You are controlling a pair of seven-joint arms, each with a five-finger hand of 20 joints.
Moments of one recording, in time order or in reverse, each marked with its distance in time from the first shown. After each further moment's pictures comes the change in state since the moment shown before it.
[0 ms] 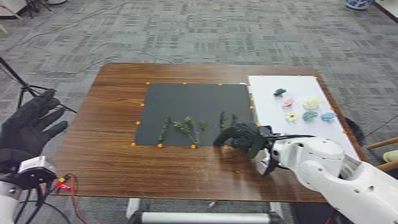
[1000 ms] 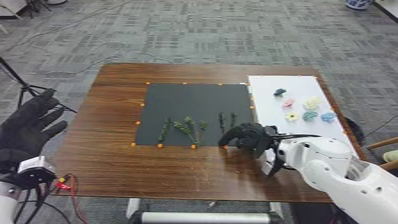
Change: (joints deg) left arm 0.1 -0.1 -0.2 0.0 0.0 0.1 0.1; right arm -3.1 0.5 4.3 -0.4 0.5 -1.8 -0.7
